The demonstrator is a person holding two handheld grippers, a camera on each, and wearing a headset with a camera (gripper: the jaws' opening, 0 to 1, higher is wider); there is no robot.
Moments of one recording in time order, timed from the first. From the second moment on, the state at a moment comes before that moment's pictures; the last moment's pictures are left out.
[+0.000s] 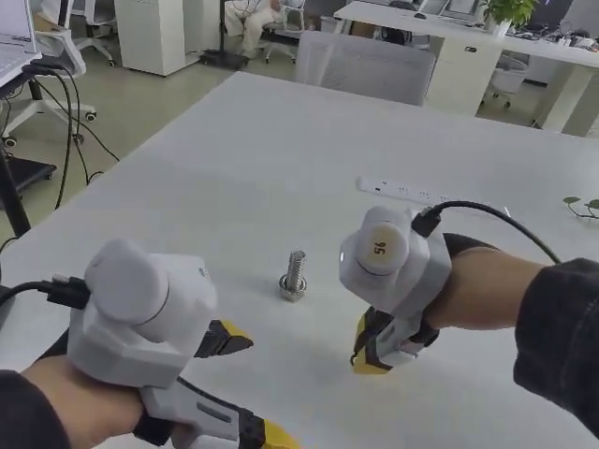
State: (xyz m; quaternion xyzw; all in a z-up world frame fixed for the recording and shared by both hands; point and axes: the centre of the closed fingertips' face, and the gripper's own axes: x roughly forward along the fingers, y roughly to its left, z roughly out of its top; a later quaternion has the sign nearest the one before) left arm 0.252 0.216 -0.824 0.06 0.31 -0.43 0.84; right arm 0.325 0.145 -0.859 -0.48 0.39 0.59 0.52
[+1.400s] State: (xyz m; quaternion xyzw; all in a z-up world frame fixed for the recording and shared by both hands) left arm 0.246 0.215 -0.828 0.07 0.32 -0.44 0.84; right arm 0.350 0.082 -0.818 -0.48 0.40 0.53 0.57
